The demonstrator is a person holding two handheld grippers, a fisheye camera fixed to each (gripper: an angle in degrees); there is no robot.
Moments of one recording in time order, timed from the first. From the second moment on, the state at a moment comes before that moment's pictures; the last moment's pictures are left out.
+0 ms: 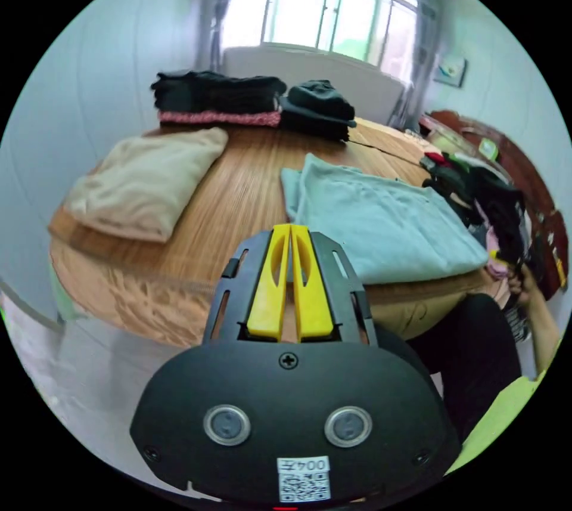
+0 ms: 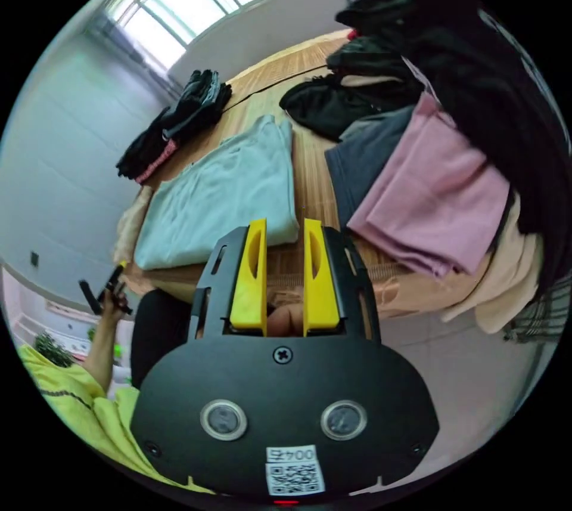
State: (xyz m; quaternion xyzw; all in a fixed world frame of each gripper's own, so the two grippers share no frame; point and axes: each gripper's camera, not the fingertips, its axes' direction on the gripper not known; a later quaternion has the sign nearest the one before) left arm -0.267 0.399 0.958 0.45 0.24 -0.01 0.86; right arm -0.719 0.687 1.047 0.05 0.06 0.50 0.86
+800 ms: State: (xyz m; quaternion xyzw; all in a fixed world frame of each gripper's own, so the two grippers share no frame) left arm -0.212 0.323 1.011 0.38 0.17 0.33 0.85; right arm -0.675 0.784 1.100 0.17 -0.15 0.67 0.71
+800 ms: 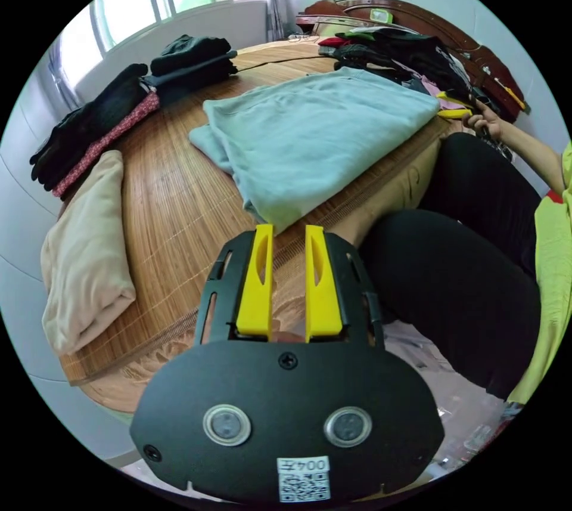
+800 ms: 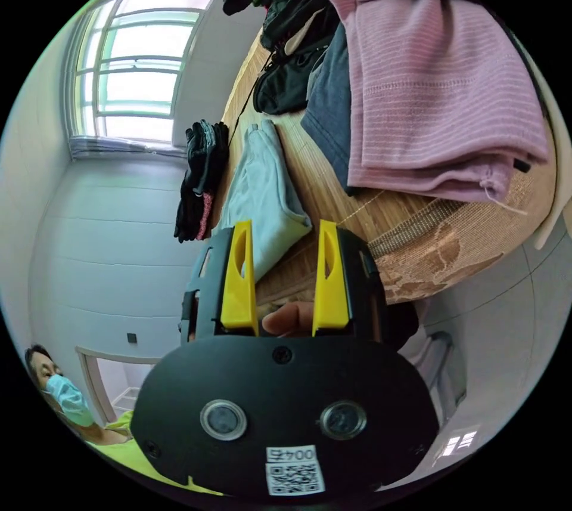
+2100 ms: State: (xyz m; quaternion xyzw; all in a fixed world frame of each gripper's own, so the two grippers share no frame) left arm -0.137 0.256 1.005 0.39 0.32 0.15 0.85; right arm -0.739 0.673 1.133 0.04 0.11 0.44 0.89
